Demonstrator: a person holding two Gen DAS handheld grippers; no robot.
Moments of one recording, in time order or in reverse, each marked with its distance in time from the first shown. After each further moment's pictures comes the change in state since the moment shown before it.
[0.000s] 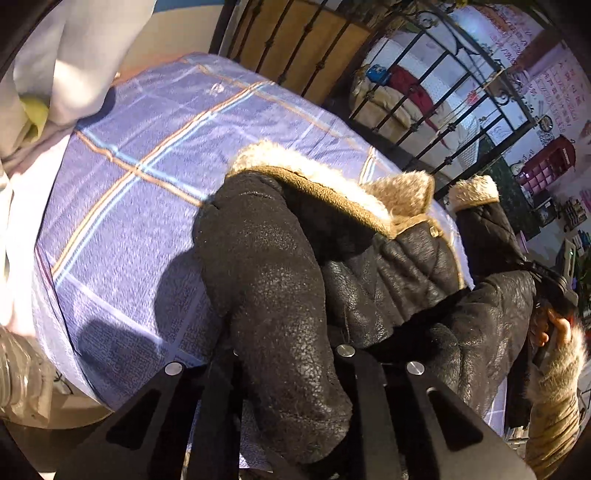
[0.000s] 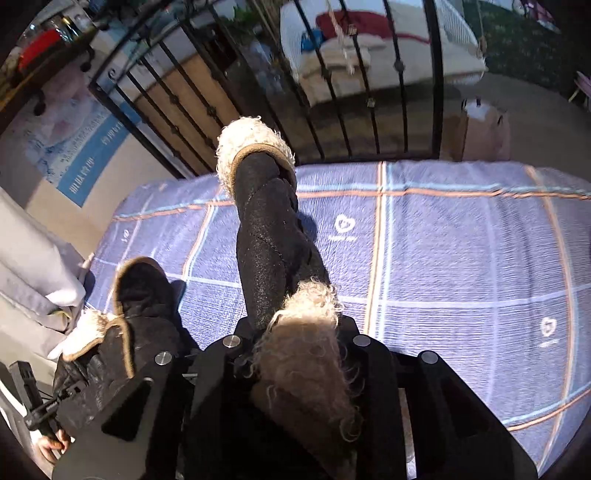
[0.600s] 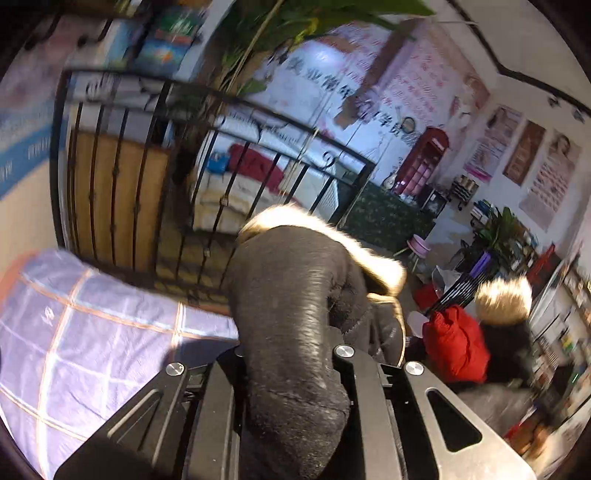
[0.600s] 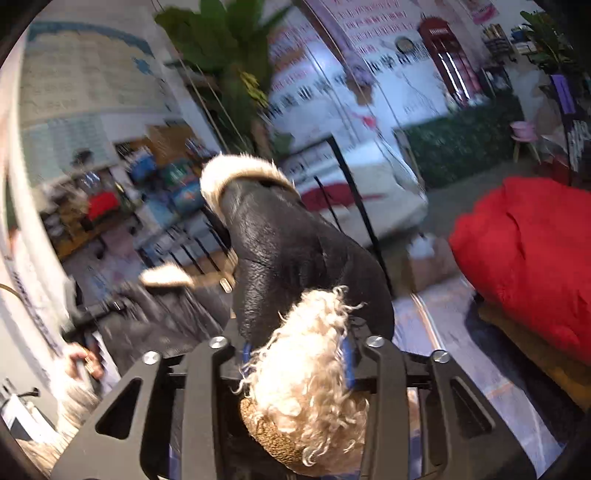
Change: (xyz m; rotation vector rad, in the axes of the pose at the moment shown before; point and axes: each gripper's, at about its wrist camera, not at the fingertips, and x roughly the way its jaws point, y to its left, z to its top) left arm -0.080 -0.259 0.196 0.318 -0.215 -0.358; right arm -0.365 -0.029 -0.078 0.105 -0.568 -0.021
